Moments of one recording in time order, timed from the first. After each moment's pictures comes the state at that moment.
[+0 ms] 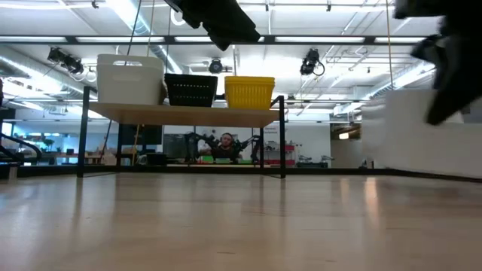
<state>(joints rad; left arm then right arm) -0.14 1.58 1.17 -0.22 0.10 0.11 0.72 1.65 1.06 -0.87 0.51 0.93</state>
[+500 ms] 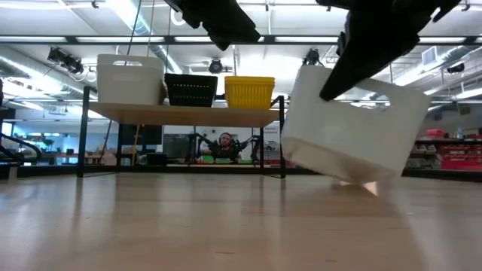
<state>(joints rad) -0.14 1.58 1.17 -0.22 0.10 0.11 0.53 1.65 1.06 -0.42 0.50 0.56</state>
